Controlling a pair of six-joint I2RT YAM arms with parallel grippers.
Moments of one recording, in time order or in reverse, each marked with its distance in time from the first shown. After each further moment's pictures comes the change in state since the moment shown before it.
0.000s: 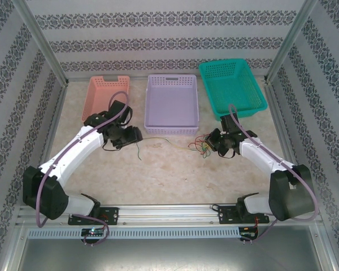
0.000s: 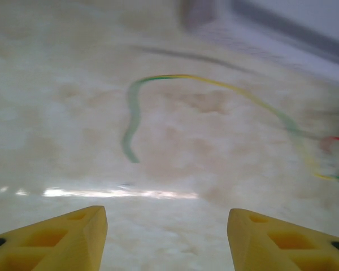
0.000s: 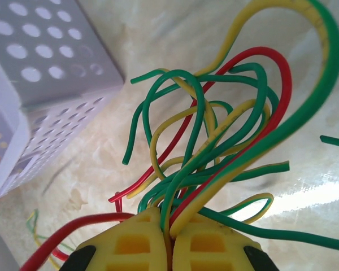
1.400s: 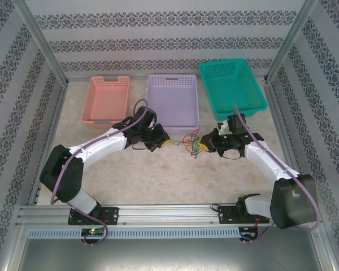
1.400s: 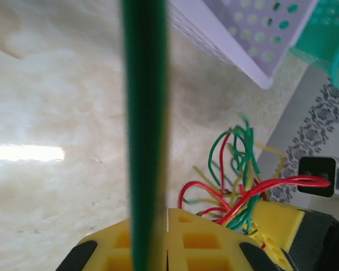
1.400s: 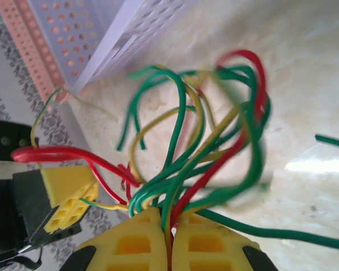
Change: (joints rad) left arm -0.137 0.211 -0.132 0.576 0.258 -0.525; right arm -0.093 -0.068 -0.028 0.009 -0.429 -0.100
